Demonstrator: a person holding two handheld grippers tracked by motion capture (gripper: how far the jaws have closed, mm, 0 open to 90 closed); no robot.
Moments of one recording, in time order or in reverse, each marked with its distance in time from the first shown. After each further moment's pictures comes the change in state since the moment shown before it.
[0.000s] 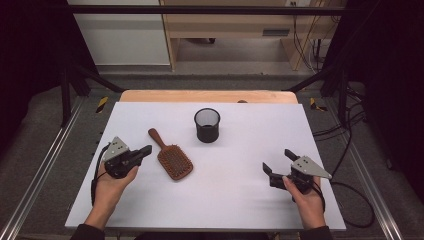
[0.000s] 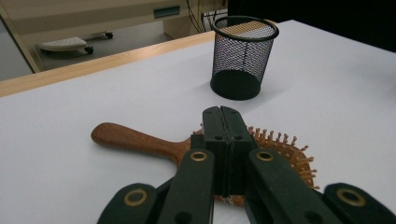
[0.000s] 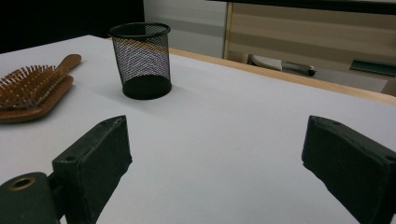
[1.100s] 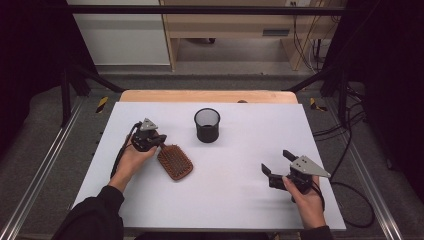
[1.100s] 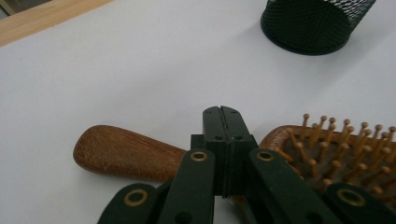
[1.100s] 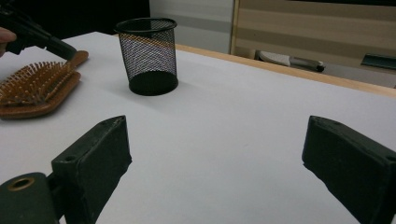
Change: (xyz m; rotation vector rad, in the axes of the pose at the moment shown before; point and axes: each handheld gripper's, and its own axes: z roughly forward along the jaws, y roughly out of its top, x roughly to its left) left arm 0.046 0.002 0.109 0.304 0.007 0.051; right arm 0.000 -0.002 0.002 0.018 0.029 0.009
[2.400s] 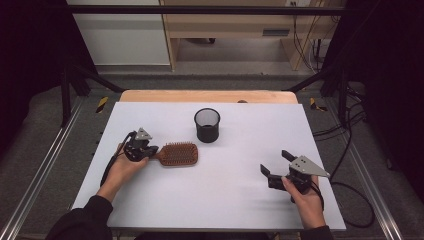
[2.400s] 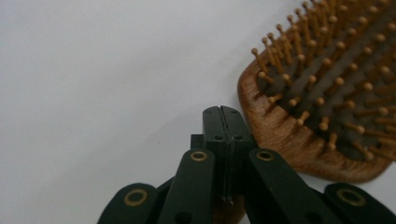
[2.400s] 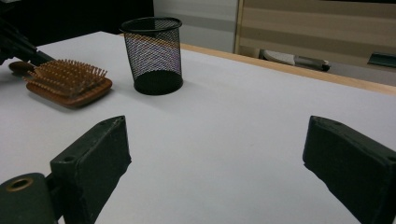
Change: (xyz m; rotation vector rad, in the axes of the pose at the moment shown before) left arm -0.004 -0.030 -0.021 0.123 0.005 0.038; right arm 0.002 0.000 0.001 0.003 0.018 0.004
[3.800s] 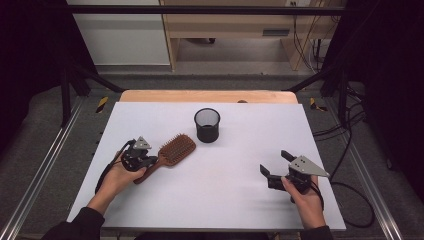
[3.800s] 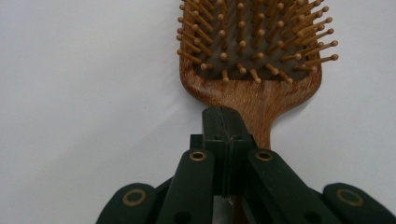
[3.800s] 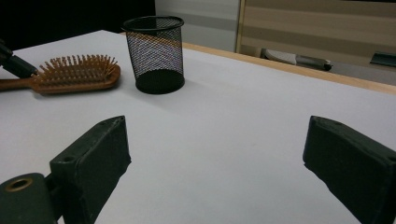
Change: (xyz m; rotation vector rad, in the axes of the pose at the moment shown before) left arm -0.021 -0.011 -0.019 0.051 -0.074 0.028; right arm 0.001 0.000 0.000 0.004 0.005 -0.002
